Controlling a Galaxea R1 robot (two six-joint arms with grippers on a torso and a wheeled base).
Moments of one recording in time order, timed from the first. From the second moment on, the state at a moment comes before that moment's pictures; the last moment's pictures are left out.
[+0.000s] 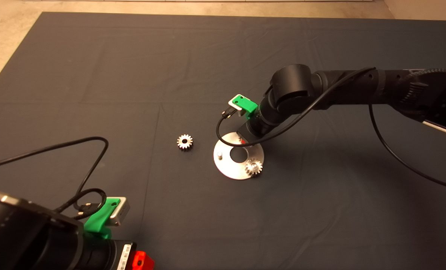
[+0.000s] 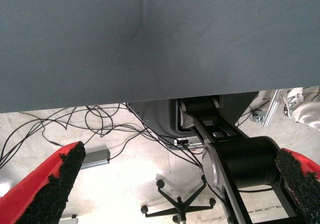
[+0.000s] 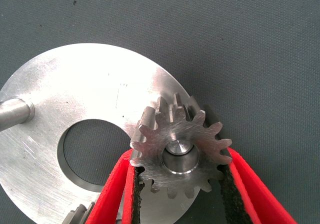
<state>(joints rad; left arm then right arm) -0.18 2.12 -0.28 0.43 1.53 -1.78 0.30 2.78 -1.22 -0.52 -1.39 0.84</state>
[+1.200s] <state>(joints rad) -0.18 2.13 -0.28 0.43 1.53 -1.78 0.29 2.77 -1.23 -0.52 -1.40 0.84</state>
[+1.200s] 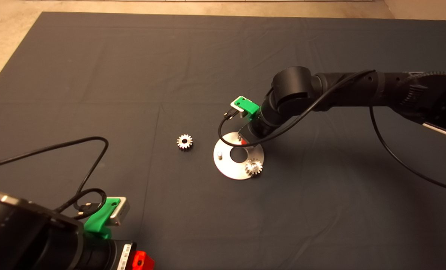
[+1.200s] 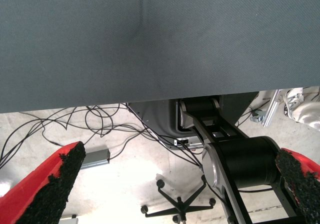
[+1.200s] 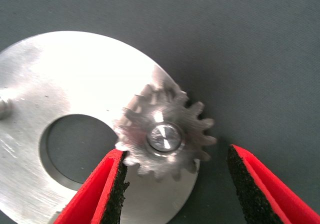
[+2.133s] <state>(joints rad) -0.18 2.13 -0.28 0.43 1.53 -1.78 0.52 2.75 -1.23 -0.18 -1.45 0.77</state>
